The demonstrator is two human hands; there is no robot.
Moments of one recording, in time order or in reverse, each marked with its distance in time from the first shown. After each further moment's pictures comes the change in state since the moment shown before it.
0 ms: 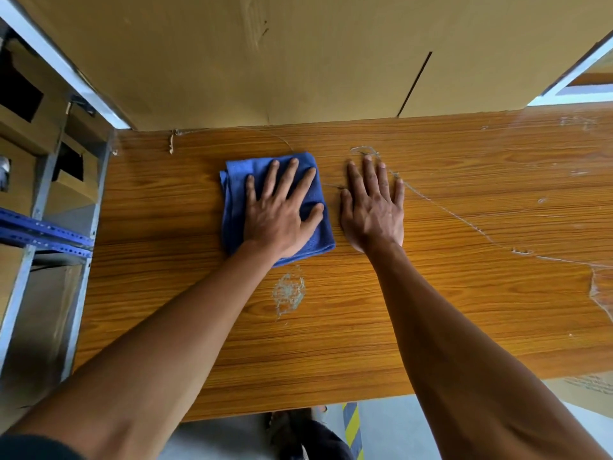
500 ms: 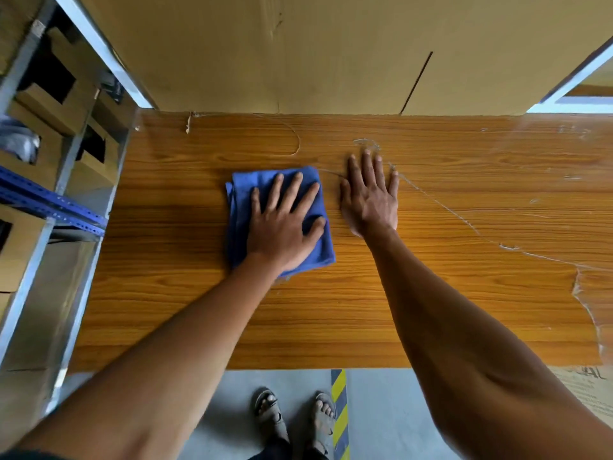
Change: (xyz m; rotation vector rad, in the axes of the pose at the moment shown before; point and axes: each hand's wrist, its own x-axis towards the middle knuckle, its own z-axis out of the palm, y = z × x) left_hand -0.065 0.029 0.006 -0.019 0.020 -0.052; right_hand -0.005 0.008 -0.008 0.026 -0.073 -0.075
